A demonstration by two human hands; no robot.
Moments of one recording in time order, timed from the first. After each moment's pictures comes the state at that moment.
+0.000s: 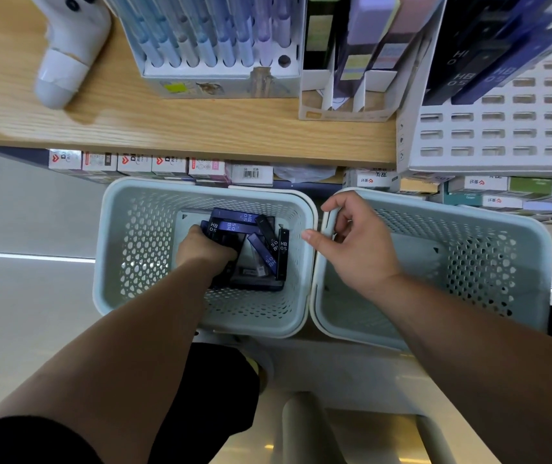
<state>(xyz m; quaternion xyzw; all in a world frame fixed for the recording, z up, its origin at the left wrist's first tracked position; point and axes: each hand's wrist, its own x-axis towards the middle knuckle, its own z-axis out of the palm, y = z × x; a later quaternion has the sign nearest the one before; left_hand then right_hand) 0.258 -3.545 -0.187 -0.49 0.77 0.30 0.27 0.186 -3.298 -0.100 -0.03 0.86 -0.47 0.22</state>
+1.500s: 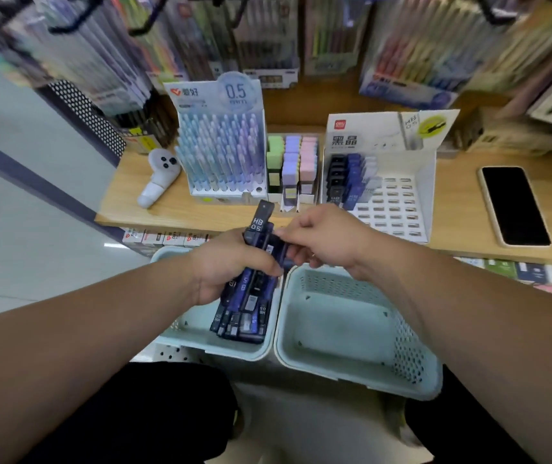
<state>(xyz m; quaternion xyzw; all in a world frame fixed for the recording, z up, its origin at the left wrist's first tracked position) 0.218 -3.442 0.122 -0.24 0.65 0.67 0.28 0.135 -3.281 0.111 -0.09 0.76 -0.49 0.41</state>
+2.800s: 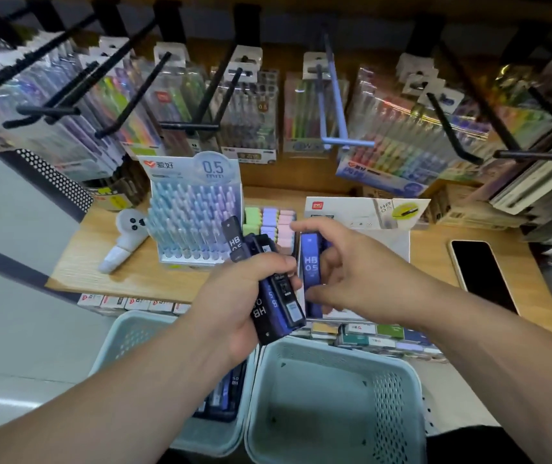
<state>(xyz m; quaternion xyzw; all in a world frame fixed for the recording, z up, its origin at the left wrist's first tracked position) 0.149 -3.393 0.167 -0.30 0.43 0.84 0.10 0.071 -3.239 0.173 -0.24 0.83 -0.40 0.30</state>
